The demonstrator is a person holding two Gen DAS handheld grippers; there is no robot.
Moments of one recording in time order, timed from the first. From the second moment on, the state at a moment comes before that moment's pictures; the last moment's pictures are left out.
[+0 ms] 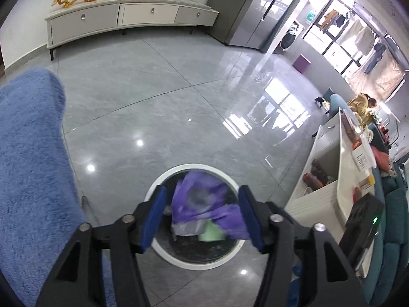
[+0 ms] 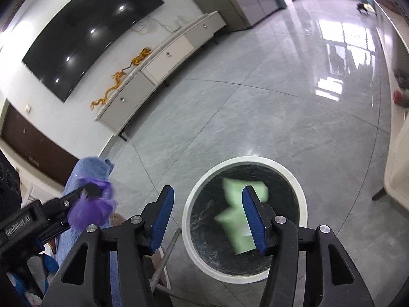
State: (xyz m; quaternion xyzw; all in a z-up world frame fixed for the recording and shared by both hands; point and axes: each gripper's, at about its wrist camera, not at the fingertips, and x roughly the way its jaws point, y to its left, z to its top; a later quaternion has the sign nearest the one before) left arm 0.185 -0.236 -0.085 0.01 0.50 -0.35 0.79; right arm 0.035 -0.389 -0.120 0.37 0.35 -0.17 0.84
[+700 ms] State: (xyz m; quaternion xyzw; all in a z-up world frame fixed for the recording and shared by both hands) left arm 0.139 -0.181 -0.016 0.02 0.39 -0.33 0.86; right arm 0.014 -0.379 -0.064 0.35 0.31 -0.17 0.87
